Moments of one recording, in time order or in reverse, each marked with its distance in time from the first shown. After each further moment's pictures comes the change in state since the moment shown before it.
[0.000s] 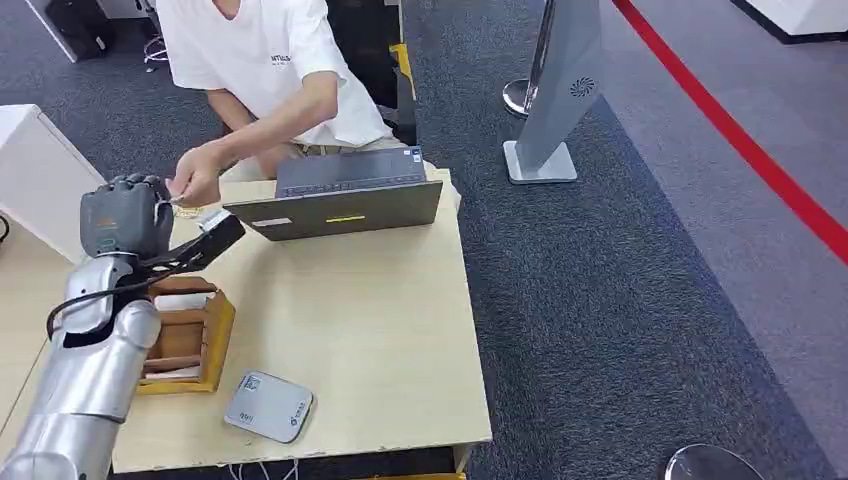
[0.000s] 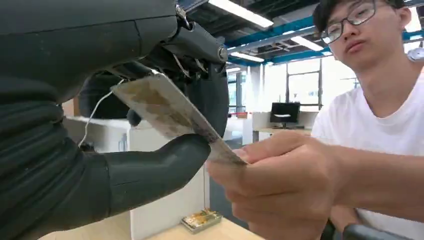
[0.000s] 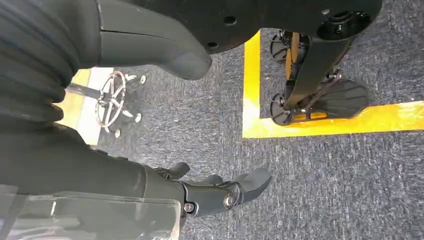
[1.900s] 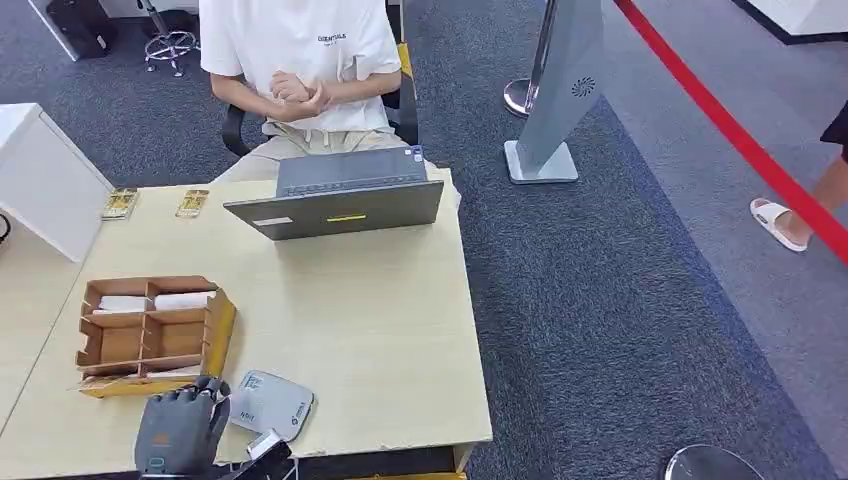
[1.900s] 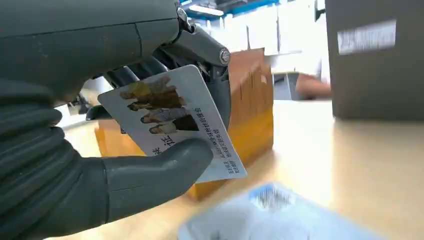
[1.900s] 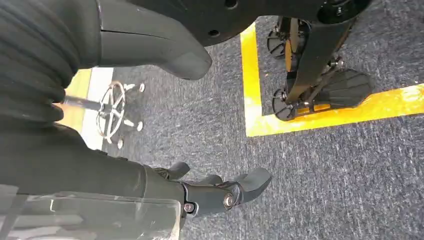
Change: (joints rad) left arm 0.808 0.020 -0.060 -0.434 0.022 0.164 -0.121; right arm 0.004 0.000 -0.067 0.012 0.000 -0.053 -0.004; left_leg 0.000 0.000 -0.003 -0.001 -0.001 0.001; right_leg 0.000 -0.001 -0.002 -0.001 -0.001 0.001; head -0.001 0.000
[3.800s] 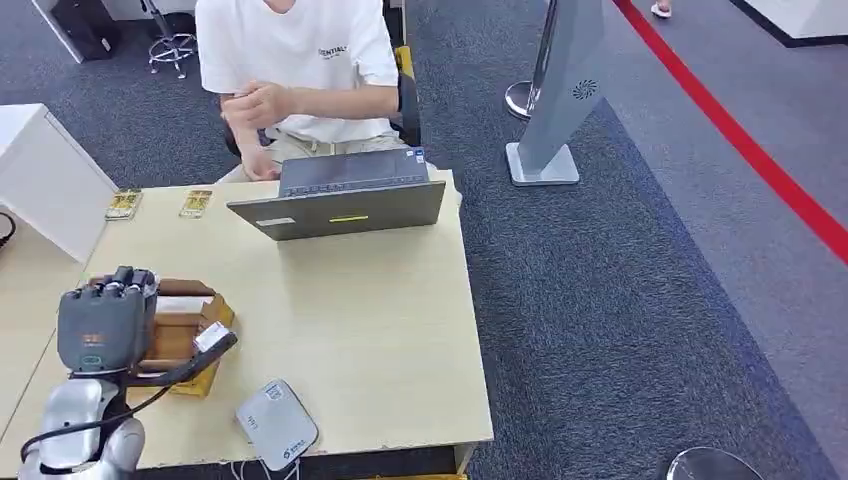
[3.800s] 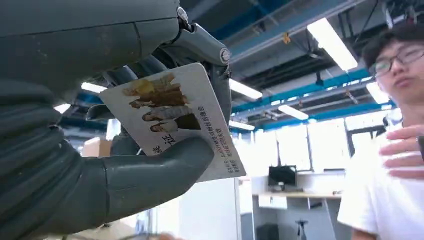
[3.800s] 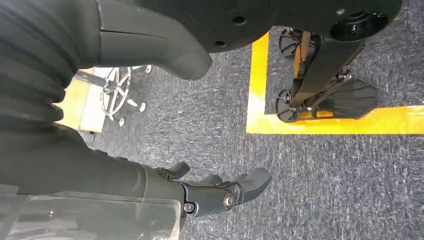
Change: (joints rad) left arm -0.365 0.072 0.118 0.067 -0.167 0.122 0.016; right arm -0.005 0.000 0.057 0.001 0.070 0.035 -0.001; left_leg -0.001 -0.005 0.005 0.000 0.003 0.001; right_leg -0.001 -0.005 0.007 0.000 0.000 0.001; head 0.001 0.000
